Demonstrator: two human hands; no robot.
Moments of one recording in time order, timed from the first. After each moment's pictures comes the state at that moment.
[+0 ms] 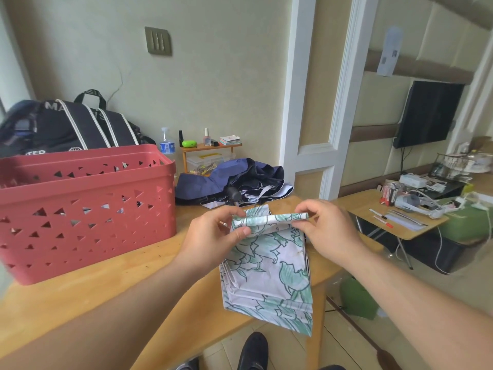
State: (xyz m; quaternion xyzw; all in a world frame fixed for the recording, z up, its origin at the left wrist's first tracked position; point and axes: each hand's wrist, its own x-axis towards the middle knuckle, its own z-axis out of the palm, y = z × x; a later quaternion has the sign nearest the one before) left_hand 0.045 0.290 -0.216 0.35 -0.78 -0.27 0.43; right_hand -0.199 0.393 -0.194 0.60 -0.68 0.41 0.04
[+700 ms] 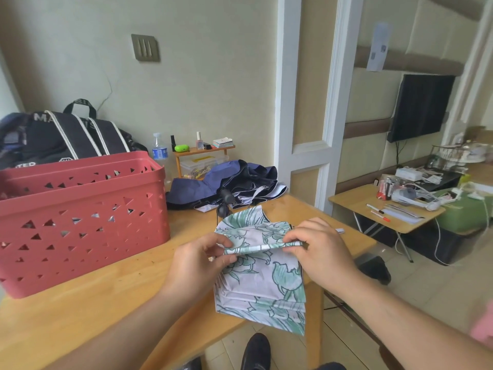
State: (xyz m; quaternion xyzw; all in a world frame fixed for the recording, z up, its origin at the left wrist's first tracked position) left_hand 0.056 0.307 -0.249 0.39 -0.79 -0.23 0.42; right_hand -0.200 0.411 -0.237 0.66 -0.63 0.40 0.10
